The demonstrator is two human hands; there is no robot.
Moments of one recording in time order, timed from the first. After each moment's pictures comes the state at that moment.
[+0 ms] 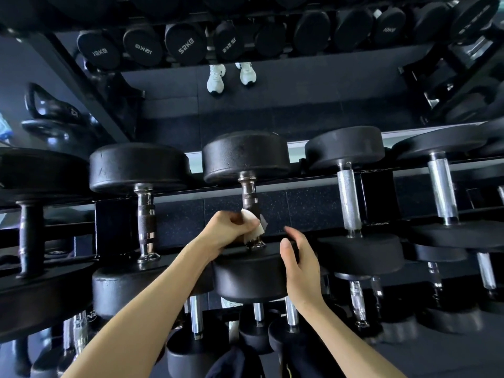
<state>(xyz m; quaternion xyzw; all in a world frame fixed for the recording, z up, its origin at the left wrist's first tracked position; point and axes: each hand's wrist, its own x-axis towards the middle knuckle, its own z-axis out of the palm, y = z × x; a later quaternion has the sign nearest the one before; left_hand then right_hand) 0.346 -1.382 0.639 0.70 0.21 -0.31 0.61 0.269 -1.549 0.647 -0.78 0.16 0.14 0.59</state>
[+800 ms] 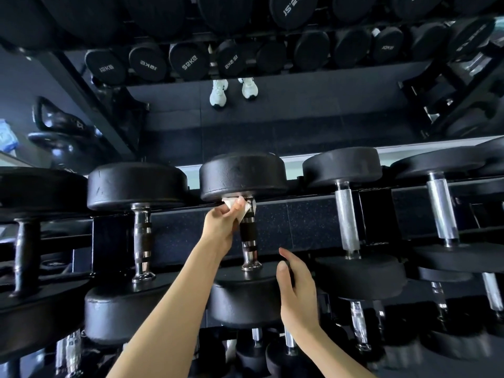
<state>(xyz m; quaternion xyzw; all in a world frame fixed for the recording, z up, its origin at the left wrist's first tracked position) 0.385 -1.396 0.637 0.57 0.38 -0.16 0.71 0.266 -1.548 0.647 -0.78 0.16 0.14 0.59</state>
